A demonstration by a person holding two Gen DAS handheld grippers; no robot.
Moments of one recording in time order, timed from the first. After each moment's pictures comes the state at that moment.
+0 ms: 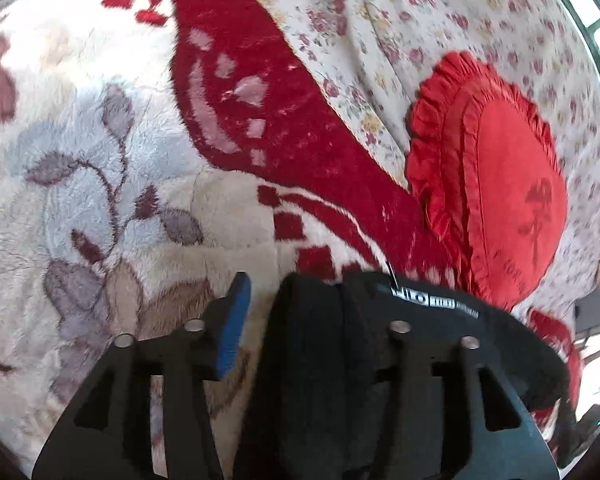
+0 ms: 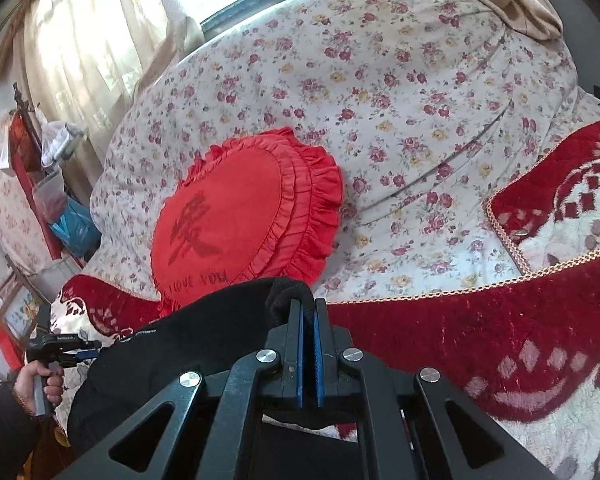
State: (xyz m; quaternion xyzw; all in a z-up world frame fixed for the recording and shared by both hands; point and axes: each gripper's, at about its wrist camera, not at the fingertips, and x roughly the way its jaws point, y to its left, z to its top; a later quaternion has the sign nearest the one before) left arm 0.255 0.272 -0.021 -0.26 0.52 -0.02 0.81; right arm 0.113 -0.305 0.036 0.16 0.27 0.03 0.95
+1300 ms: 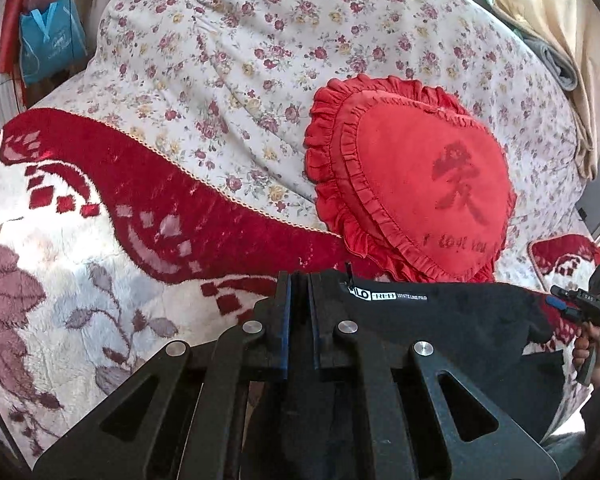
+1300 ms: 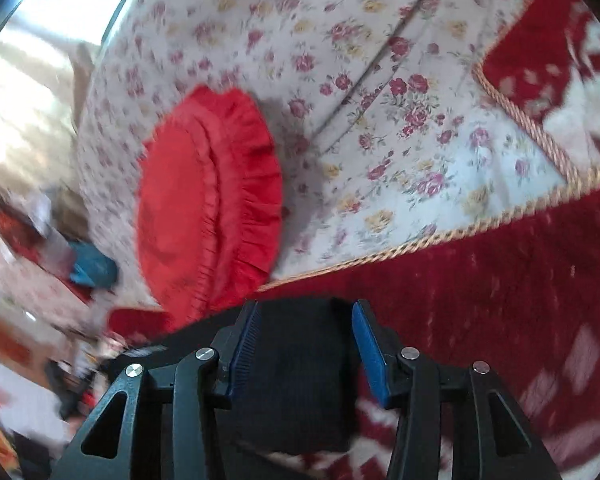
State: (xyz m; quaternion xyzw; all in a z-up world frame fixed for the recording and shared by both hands) left arm 0.234 0.217 0.068 -0.07 0.41 -0.10 0.90; right arm 0.198 -0.393 -0.032 0.33 0.39 0.06 0.86
